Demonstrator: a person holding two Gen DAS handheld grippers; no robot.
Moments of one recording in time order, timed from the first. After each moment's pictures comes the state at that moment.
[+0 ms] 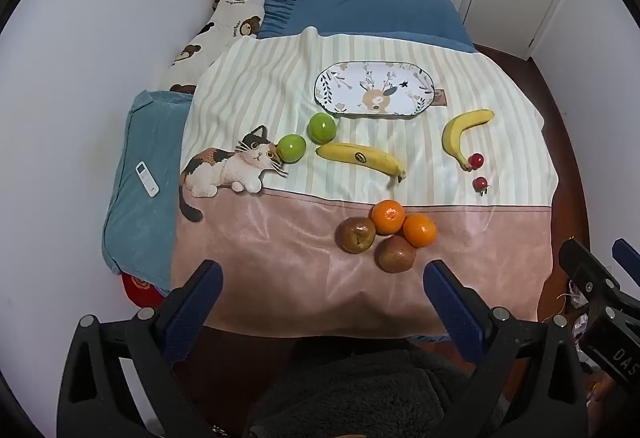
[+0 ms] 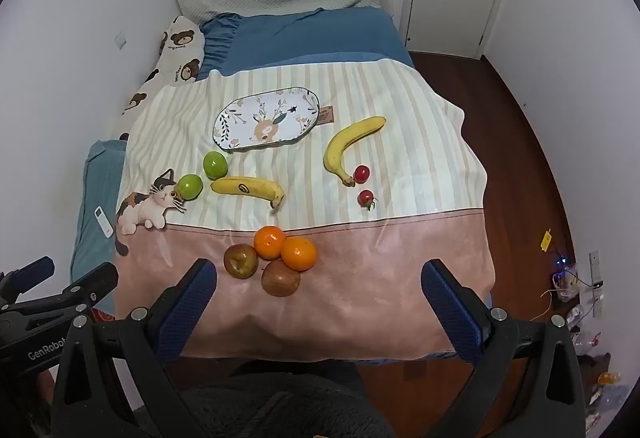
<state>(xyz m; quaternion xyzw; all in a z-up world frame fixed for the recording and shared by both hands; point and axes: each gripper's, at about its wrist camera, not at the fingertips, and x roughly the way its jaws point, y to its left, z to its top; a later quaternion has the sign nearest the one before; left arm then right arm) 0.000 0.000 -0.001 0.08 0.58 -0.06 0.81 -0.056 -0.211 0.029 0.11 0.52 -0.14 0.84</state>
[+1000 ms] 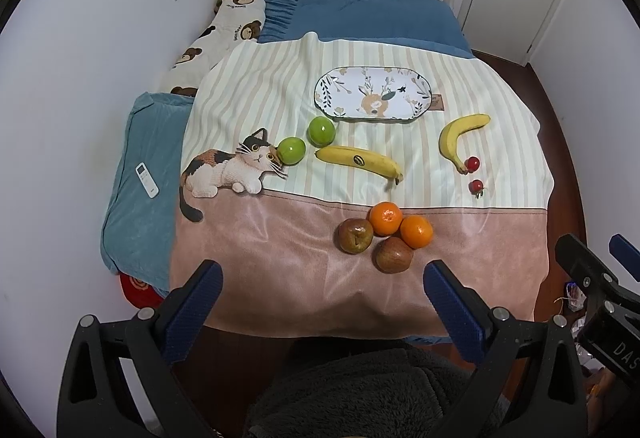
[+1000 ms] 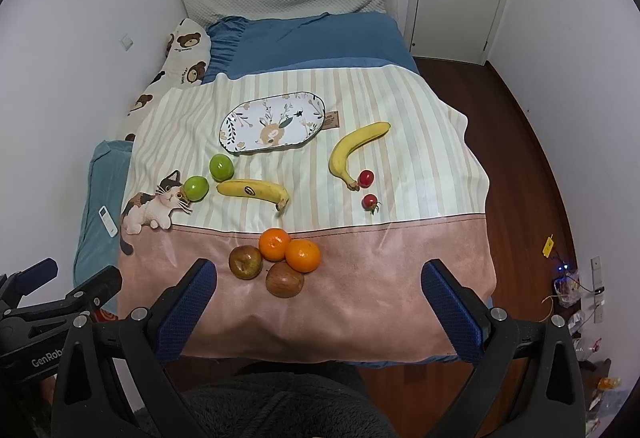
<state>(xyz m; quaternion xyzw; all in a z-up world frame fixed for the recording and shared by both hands) -0.001 -0.007 0.009 0.08 0.57 -0.06 0.82 -0.060 -0.208 0.038 0.11 0.52 -0.13 0.84</state>
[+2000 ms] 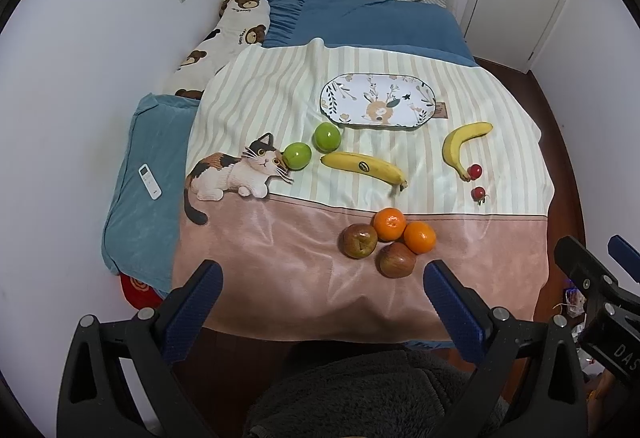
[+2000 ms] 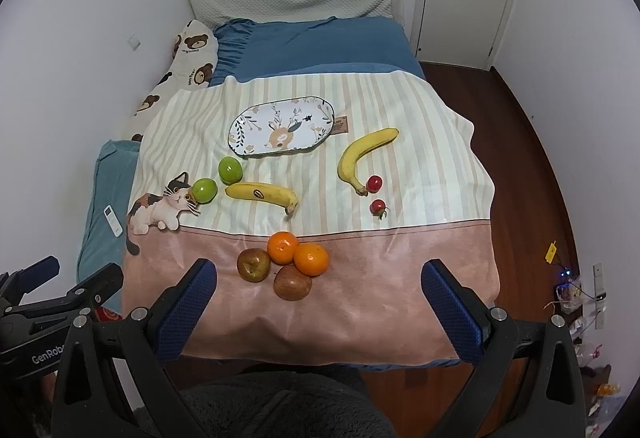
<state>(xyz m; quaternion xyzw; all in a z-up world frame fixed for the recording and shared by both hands) 0.010 -0.001 0.031 0.07 0.56 -0.06 0.82 -0.056 -0.201 0.046 0.11 0.51 -0.12 0.84</state>
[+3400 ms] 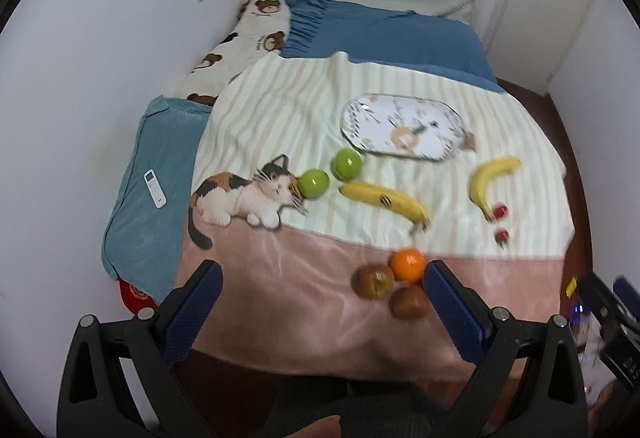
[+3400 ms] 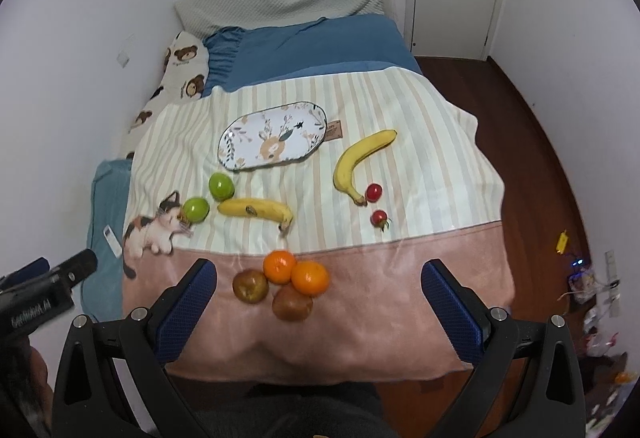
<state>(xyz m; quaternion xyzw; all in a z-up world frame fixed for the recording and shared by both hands) 0.060 0.012 0.002 0.05 0.55 -0.02 0.83 -0.025 -0.226 0.011 0.14 0.50 -0.13 0.85</state>
